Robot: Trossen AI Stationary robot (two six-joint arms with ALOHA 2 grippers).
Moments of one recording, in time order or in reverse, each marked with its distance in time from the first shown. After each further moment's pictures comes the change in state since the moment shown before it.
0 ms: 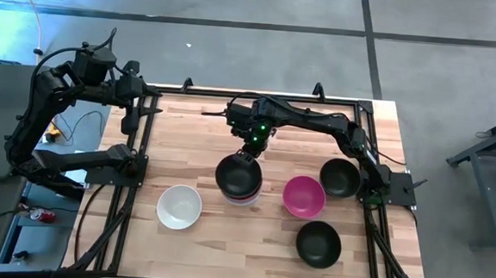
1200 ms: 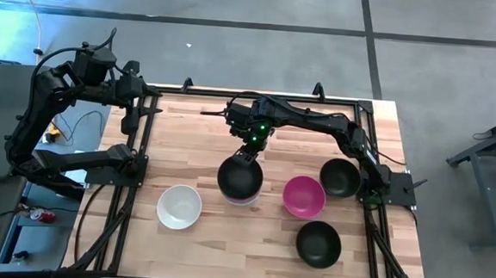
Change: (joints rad) left arm 0.000 0.000 0.000 0.000 0.000 0.000; right arm 0.000 0.000 0.000 0.023 -0.008 -0.016
